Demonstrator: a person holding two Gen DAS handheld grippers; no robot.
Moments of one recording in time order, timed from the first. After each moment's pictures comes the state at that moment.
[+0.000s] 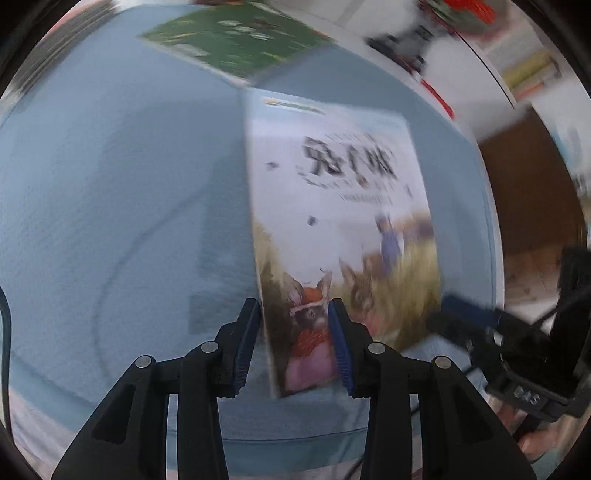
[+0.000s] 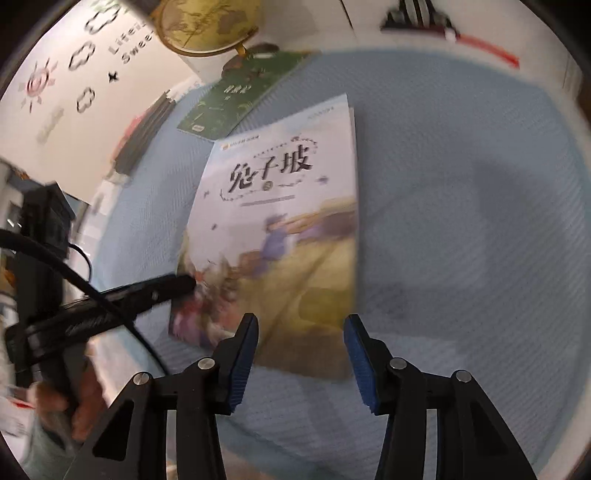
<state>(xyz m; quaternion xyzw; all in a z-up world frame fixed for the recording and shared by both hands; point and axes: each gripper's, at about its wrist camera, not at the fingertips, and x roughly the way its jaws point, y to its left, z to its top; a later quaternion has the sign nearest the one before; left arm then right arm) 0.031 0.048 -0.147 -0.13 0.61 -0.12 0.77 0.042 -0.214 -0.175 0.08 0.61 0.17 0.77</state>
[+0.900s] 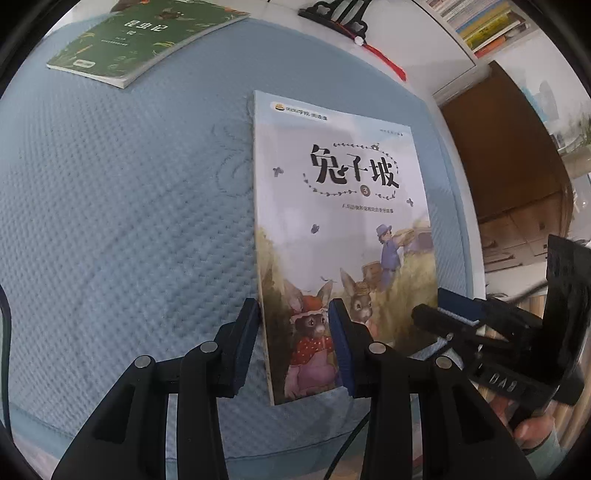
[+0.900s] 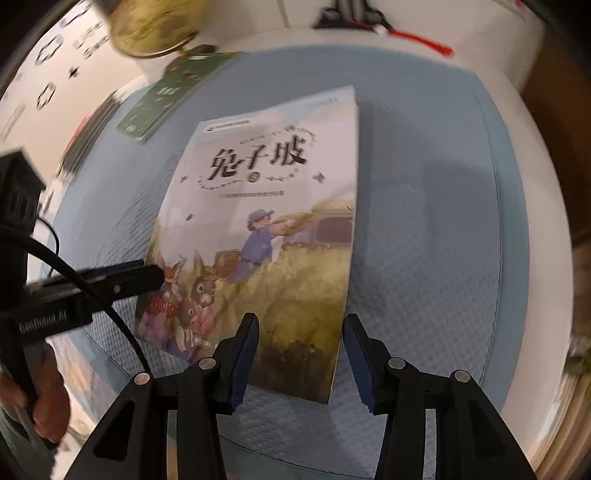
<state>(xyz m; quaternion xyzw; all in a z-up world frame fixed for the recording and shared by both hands) 0.030 -0.013 -0.148 -0.12 0.62 -0.19 0.75 0.023 -0.286 -0.182 0.06 0.63 0.08 0.77</state>
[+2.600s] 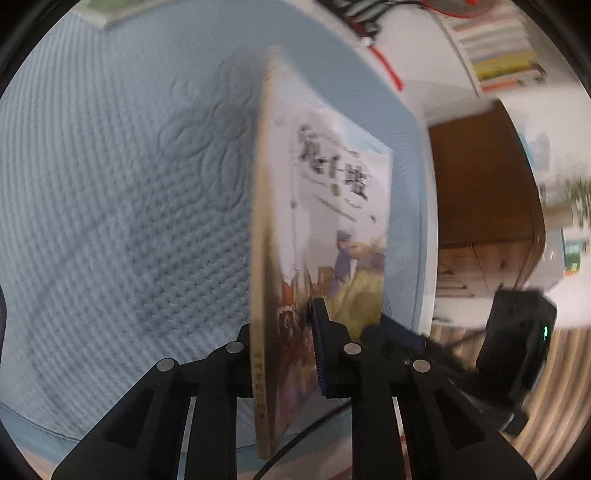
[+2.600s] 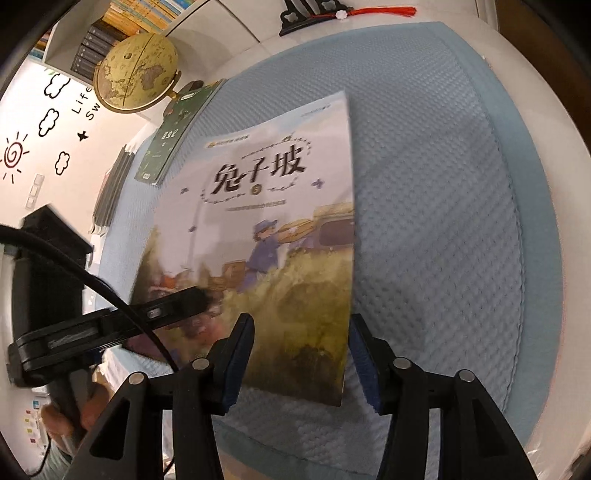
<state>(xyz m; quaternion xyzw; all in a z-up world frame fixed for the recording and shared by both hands) 0.037 -0.023 -0.175 -0.27 0.64 -0.21 0.69 0.014 -0.321 -0.189 0.21 0.61 0.12 0.76</state>
